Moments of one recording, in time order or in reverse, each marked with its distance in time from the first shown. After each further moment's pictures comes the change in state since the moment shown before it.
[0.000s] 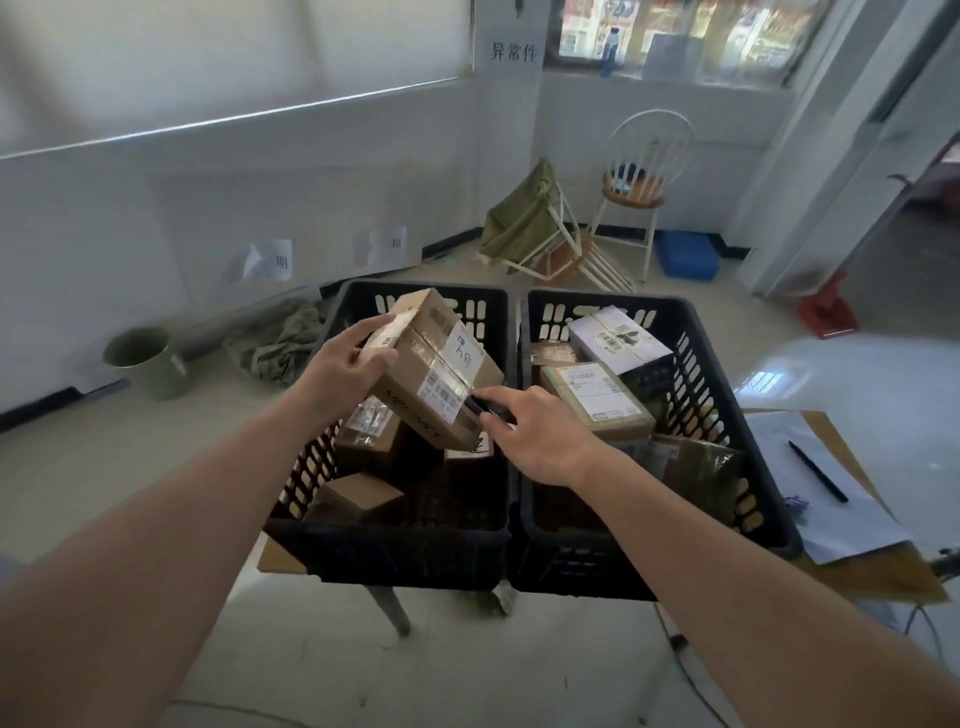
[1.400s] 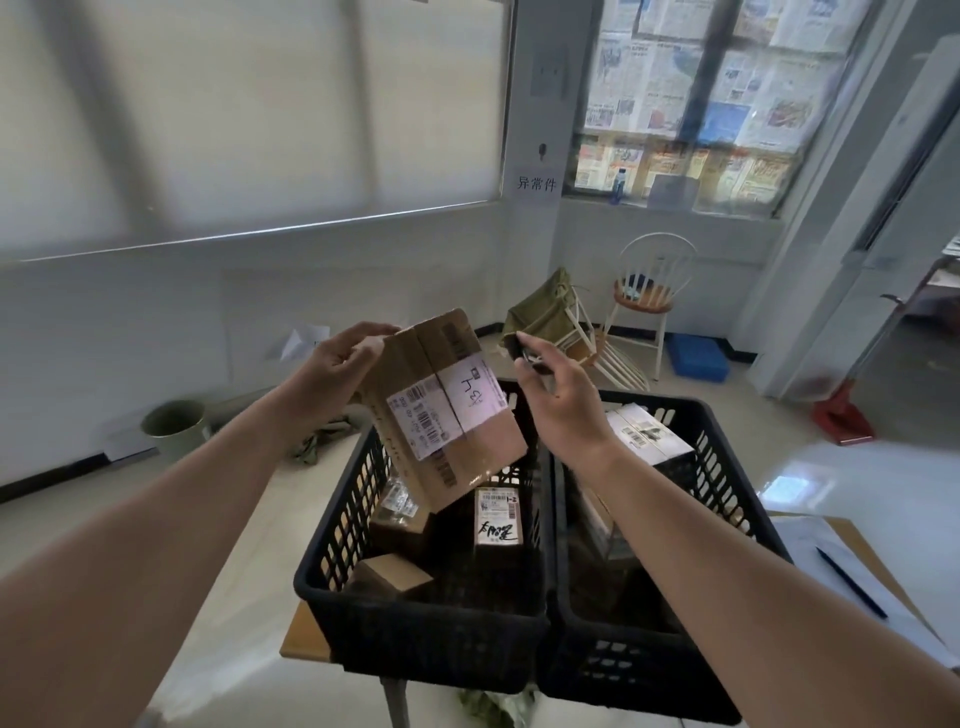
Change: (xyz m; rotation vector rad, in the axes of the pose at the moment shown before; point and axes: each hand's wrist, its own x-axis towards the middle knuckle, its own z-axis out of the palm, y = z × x) left_hand -0.030 0.080 -0.107 -0.113 0.019 0.248; right_hand 0.024 -0.082 -0.062 0.387 0.505 -0.250
